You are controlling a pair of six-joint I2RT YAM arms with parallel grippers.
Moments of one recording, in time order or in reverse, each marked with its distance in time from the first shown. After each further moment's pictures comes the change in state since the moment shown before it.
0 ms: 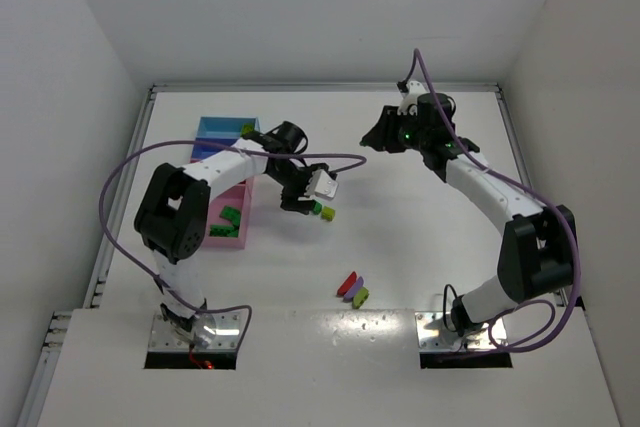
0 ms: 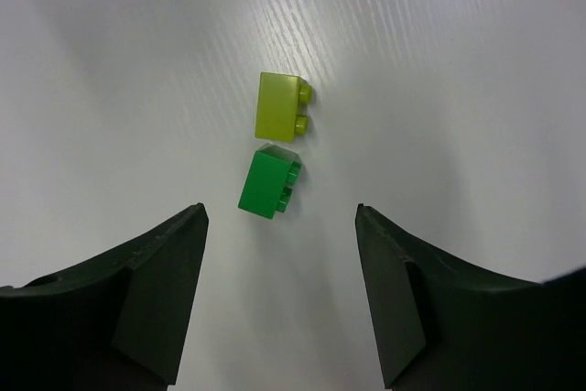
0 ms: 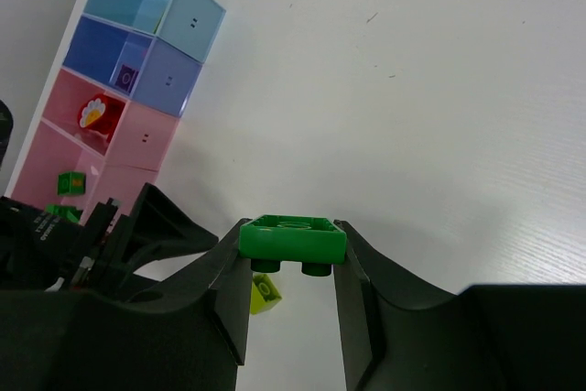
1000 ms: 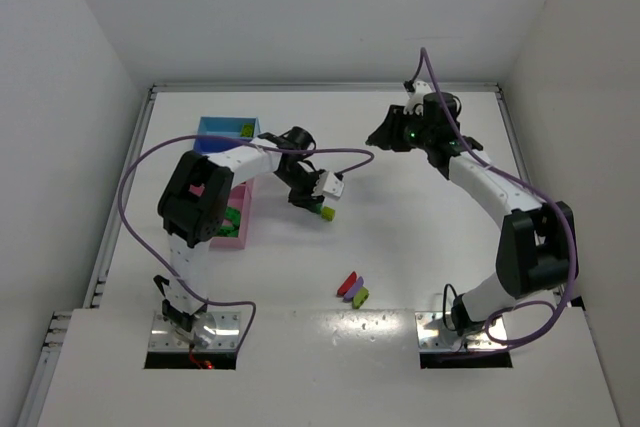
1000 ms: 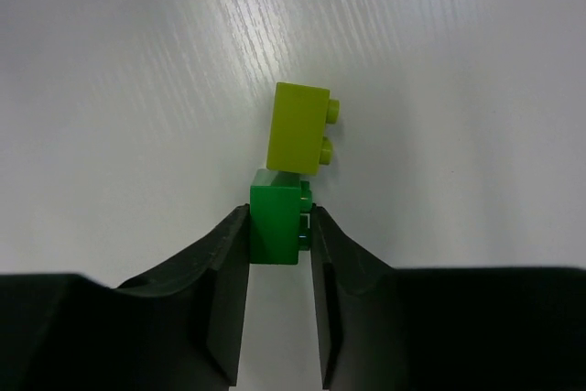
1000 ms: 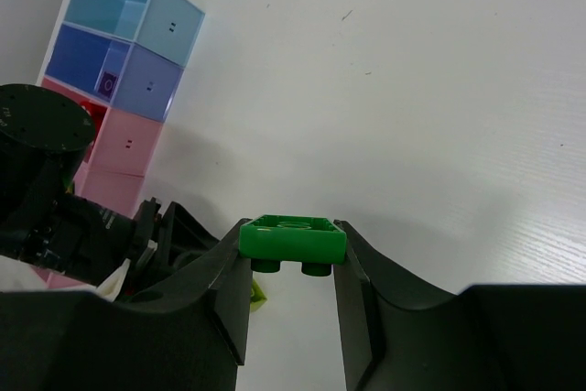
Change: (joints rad) left arm -0.007 0.188 0.079 0.024 0.011 -0.035; right arm -0.044 0.025 0.000 0.003 -0.022 0.000
